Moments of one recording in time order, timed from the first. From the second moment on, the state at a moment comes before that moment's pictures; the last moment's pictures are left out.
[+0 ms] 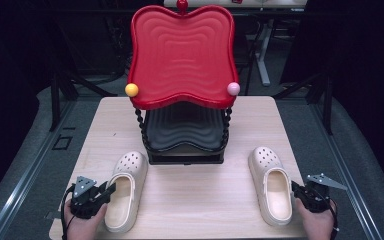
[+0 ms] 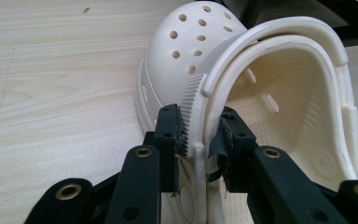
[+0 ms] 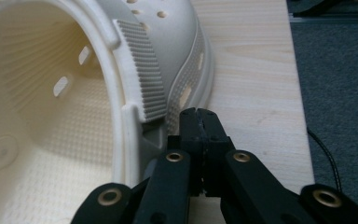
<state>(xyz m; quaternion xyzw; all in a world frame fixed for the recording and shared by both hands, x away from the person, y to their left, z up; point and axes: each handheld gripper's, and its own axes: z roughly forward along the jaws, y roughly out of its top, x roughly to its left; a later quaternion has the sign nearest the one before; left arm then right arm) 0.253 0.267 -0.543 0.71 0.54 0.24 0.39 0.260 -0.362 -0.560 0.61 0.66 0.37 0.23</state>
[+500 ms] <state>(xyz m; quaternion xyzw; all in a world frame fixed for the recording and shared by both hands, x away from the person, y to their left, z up) 0.253 0.267 -0.543 0.71 0.54 0.23 0.39 0.225 -0.332 -0.515 0.53 0.70 0.36 0.31</state>
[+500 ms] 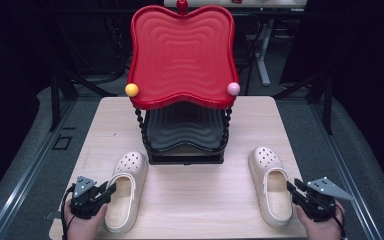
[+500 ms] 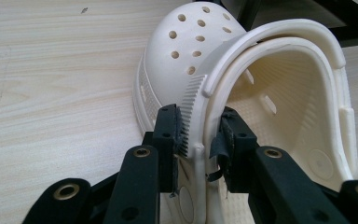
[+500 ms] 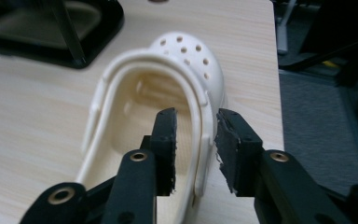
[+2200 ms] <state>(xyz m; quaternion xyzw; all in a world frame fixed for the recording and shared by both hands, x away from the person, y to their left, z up) 0.259 0.259 -0.545 0.72 0.52 0.26 0.38 0.243 -0.281 -0.531 0.55 0.70 0.36 0.27</state>
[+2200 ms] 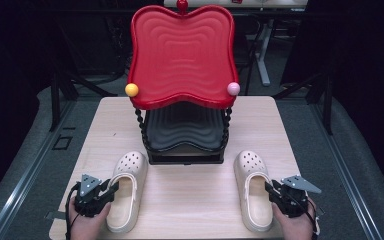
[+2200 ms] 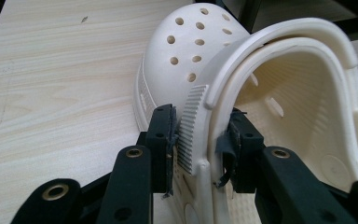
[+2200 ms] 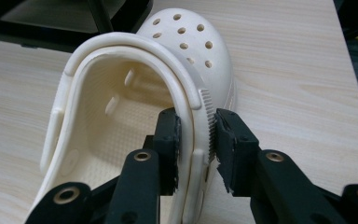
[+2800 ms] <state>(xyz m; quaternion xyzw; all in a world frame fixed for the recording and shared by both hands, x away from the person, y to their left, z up) 0.262 0.260 -0.543 0.70 0.54 0.26 0.38 0.240 -0.272 -0.529 0.55 0.71 0.35 0.28</state>
